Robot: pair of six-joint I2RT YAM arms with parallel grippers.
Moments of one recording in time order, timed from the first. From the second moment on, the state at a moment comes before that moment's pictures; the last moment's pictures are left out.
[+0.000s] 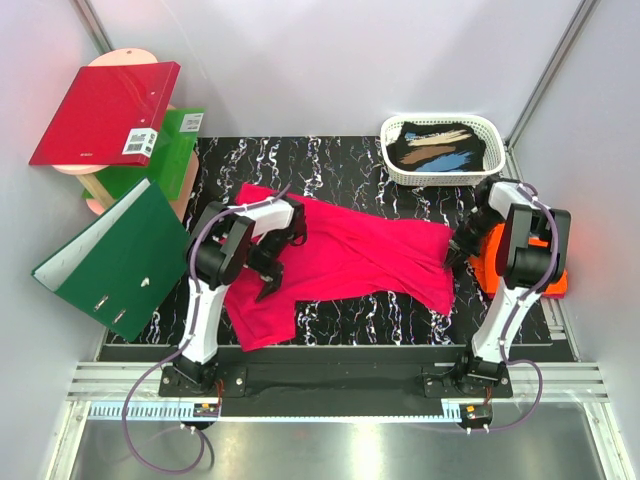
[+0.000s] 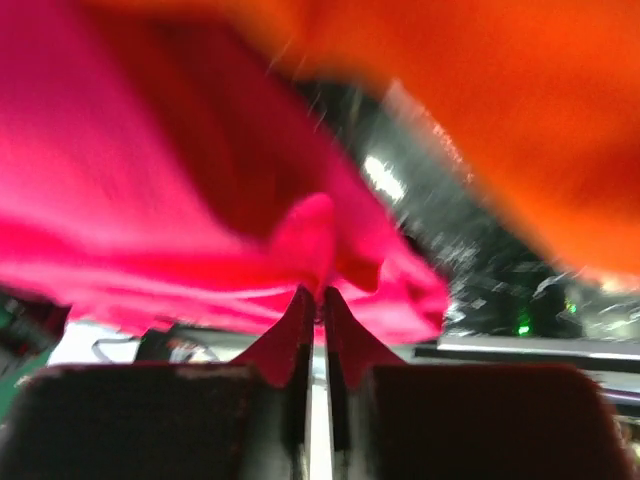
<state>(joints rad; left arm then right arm) -0.52 2.19 1.49 -1.47 -0.35 -0.46 -0.18 1.98 1.38 -1.15 -0.30 0.39</state>
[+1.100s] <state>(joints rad) -0.51 2.15 1.95 -1.35 -0.27 -0.48 -0.01 1.98 1.57 -1.04 -0.49 0.35</state>
